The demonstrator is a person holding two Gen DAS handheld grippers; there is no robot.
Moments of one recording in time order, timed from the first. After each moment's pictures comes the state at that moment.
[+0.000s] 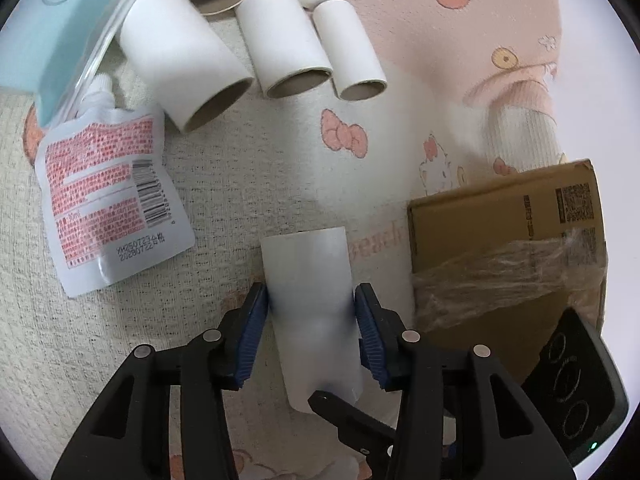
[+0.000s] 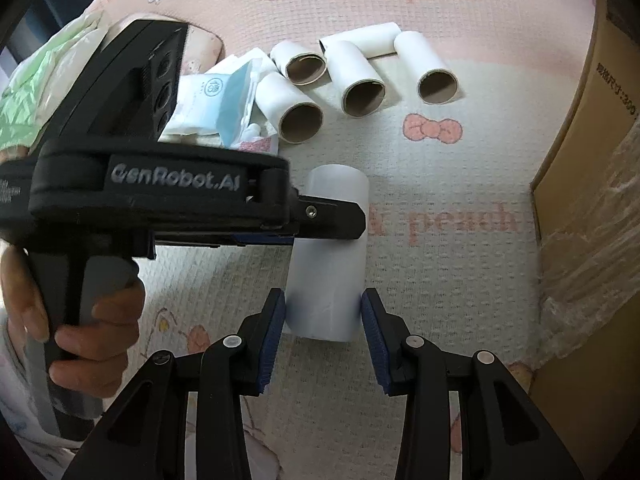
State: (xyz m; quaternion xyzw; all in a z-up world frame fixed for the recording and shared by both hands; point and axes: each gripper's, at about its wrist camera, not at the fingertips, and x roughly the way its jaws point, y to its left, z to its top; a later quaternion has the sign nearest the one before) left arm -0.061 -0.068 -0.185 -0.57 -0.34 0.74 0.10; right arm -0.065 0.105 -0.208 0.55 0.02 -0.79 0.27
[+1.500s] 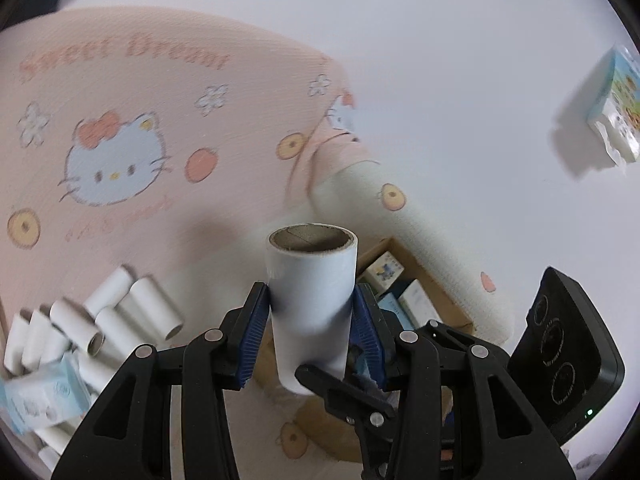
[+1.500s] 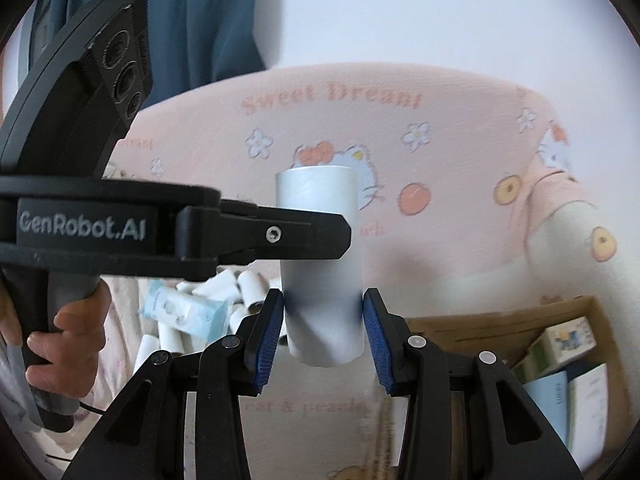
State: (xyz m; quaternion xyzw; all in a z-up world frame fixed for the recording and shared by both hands) left arm -0.111 0.045 0.101 -0.38 -0.12 0.89 0.24; right arm -0.061 0.171 0.019 0.29 0.02 -0.94 0.19
